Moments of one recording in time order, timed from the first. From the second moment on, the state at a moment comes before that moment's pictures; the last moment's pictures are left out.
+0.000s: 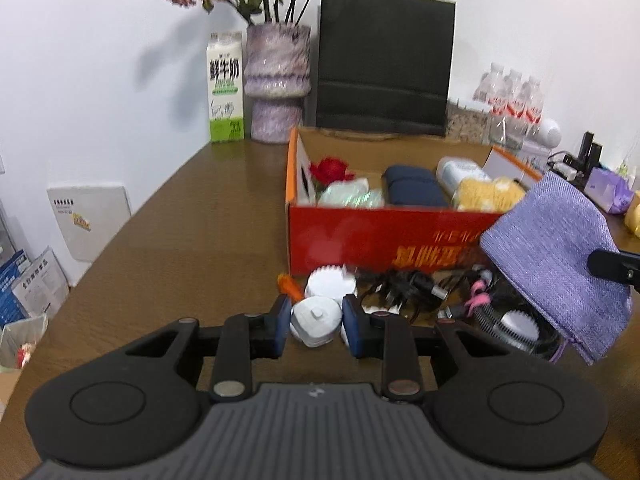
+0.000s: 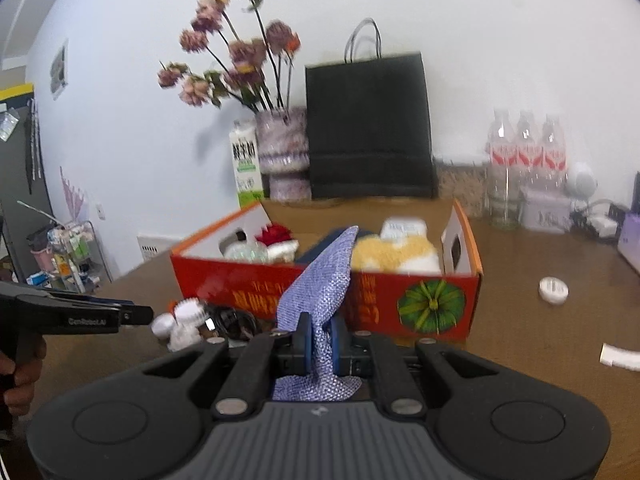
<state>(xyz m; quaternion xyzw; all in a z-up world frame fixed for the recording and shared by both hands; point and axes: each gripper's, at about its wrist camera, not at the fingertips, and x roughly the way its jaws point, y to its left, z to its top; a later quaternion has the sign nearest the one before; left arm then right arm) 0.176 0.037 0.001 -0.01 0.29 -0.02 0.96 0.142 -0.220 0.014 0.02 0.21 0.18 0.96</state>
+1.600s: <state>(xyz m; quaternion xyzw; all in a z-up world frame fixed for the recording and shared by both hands) 0.412 -0.023 0.016 0.06 0.38 -0.01 0.92 0.390 -0.155 0.013 0.08 0.34 0.11 0.93</state>
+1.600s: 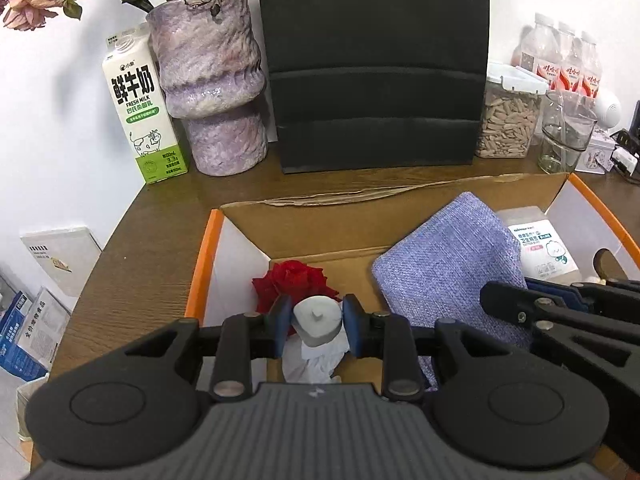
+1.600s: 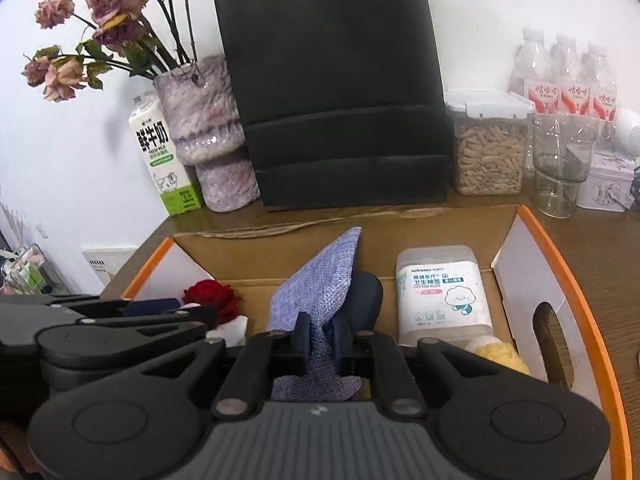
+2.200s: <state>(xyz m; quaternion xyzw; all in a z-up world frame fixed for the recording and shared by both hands) 0.371 -0.008 0.039 0.06 0.32 0.00 0.95 0.362 -0.169 0.028 0.05 0.32 0.10 0.94</state>
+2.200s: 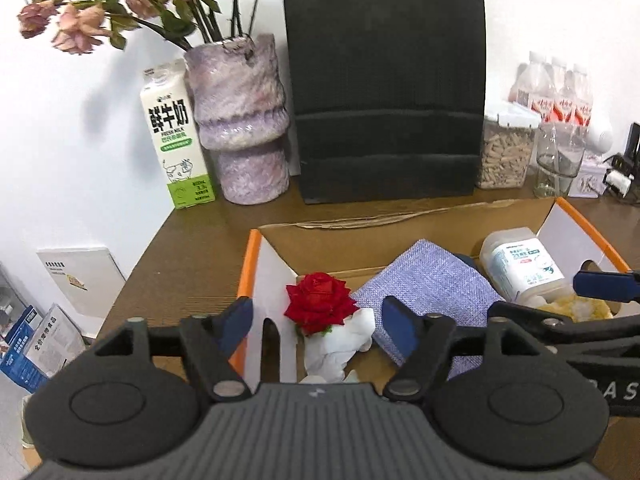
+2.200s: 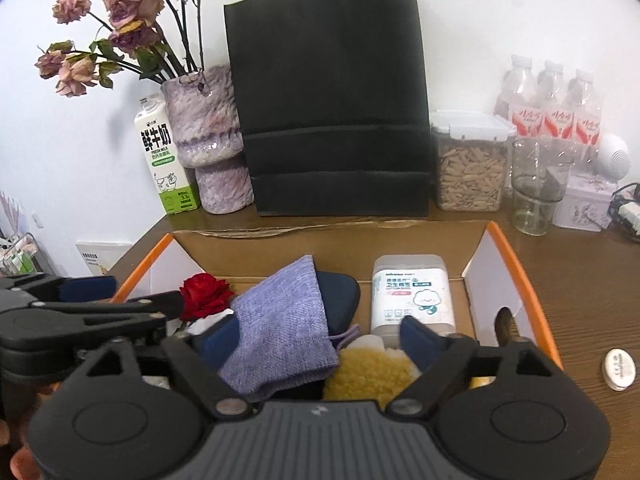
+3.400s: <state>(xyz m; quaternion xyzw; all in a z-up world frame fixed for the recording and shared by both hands) 0.176 0.030 0.050 0.00 0.19 -0.01 0.98 0.177 -0.186 0.045 0.00 0.25 0.13 0.96</state>
